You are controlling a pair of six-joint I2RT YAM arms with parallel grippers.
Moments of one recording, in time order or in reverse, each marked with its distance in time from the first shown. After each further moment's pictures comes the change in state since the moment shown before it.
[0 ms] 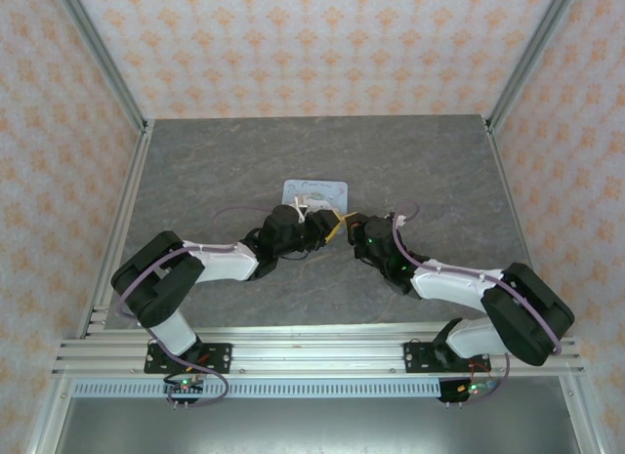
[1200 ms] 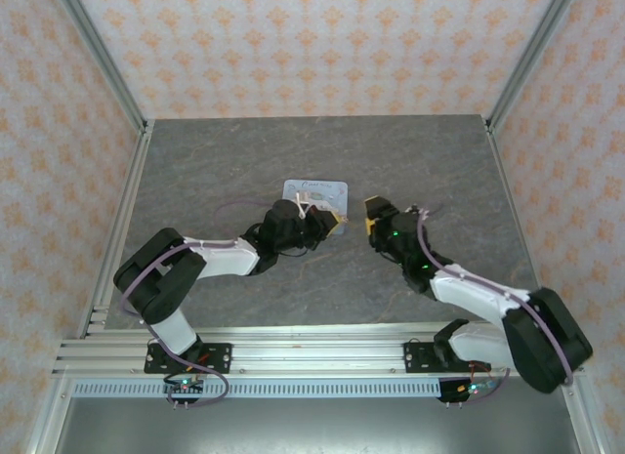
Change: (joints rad) left arm 0.042 0.013 0.037 -0.060 0.060 0.087; right arm -0.206 -0.191 -0.055 -0.071 -0.148 -0.140
